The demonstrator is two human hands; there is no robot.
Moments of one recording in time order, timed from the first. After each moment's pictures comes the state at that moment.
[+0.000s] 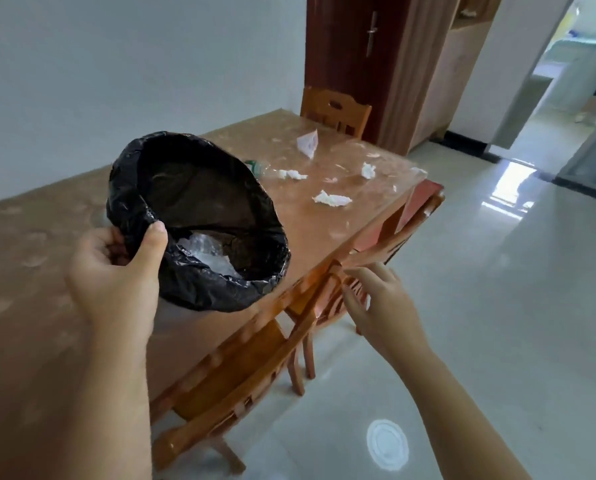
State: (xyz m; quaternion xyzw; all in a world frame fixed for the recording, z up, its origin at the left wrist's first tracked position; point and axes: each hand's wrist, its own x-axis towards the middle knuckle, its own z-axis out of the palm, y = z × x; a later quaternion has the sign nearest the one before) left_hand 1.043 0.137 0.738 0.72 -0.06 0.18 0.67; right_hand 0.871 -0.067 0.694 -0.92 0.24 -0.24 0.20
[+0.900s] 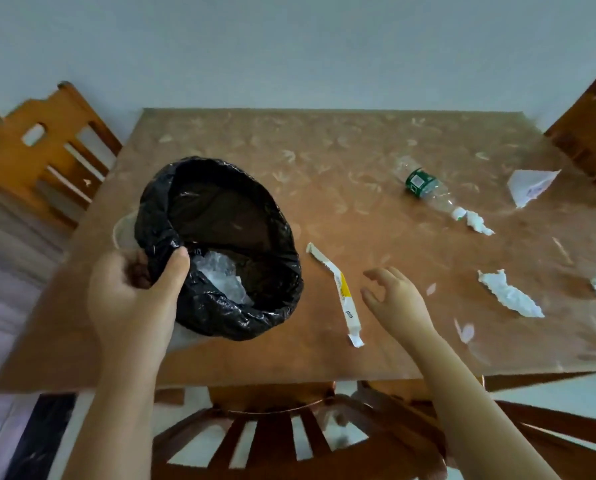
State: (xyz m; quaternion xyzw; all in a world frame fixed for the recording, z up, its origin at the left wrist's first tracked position) left_hand 1.124 0.112 0.684 0.75 0.22 0.32 0.53; right_hand 1.183 -0.174 0.597 -0.95 0.00 0.00 0.30
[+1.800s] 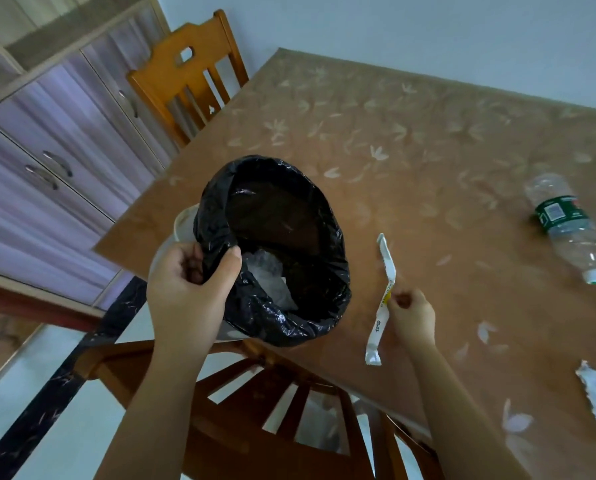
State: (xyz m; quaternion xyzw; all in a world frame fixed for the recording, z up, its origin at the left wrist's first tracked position) left_hand 1.097 0.024 0.670 0.74 0.37 0.34 0.46; right_hand 1.255 -0.184 0.501 -0.85 0.06 0.16 0.50
